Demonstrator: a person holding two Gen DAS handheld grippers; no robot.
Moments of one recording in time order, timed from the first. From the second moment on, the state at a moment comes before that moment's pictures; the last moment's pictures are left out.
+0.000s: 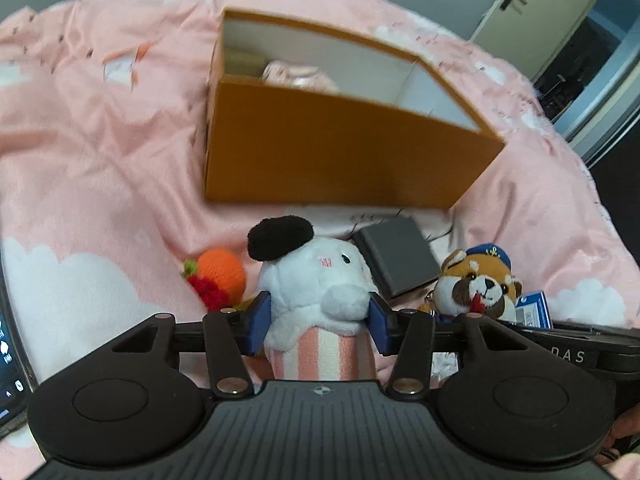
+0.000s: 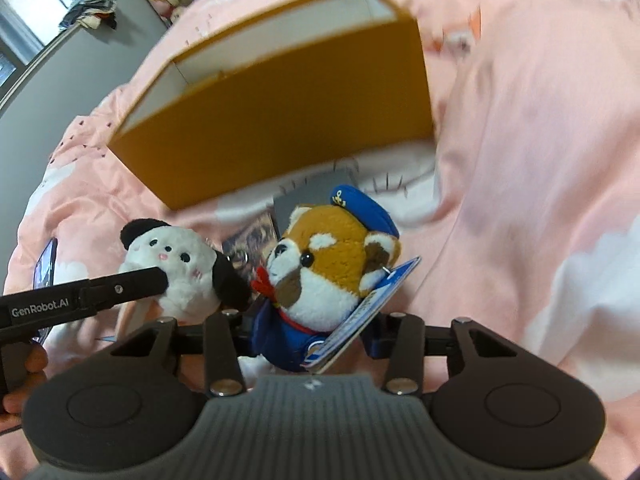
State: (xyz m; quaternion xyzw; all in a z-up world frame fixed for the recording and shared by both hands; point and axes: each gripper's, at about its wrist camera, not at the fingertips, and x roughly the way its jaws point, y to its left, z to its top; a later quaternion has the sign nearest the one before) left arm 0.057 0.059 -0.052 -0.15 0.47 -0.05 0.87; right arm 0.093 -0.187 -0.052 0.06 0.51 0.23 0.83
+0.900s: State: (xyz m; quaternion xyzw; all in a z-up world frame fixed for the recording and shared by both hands) left arm 0.153 0.036 0.035 -0.19 0.34 -0.09 0.92; right arm 0.185 -0.166 0.074 -0.08 0.33 0.31 0.89
